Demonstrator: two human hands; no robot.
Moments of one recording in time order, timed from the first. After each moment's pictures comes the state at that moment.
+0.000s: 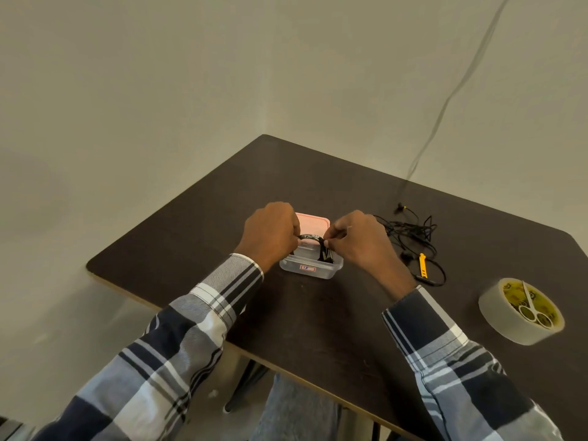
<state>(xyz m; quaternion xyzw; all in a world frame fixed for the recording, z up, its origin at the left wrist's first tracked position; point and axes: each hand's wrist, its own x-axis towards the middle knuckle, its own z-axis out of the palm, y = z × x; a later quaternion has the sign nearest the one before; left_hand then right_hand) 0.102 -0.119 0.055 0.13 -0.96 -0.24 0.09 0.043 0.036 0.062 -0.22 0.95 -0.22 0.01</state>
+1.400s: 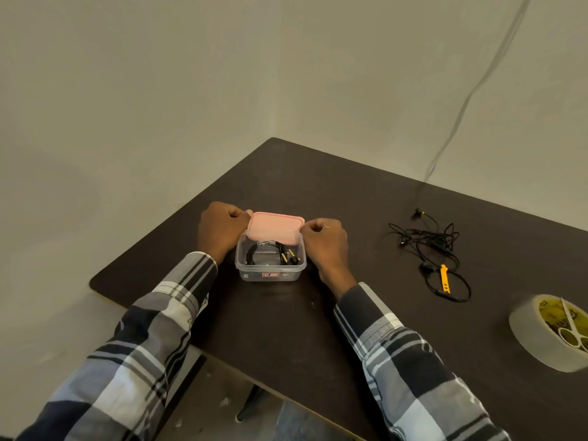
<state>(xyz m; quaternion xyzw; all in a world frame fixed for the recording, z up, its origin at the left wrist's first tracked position) 0.086 -0.215 0.010 0.28 -0.83 -0.43 0.20 0.021 -0.045 0.006 -0.08 0.86 -0.50 0.01</state>
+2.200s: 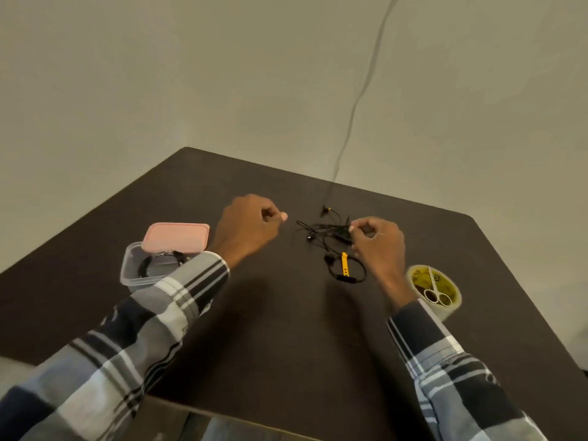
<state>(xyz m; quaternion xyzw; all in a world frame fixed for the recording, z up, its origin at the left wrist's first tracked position) 0.041 -0.047 0.074 0.02 -0.92 -0.36 0.18 0.003 0.180 0.061 -0.01 0.89 -0.43 -0.16</state>
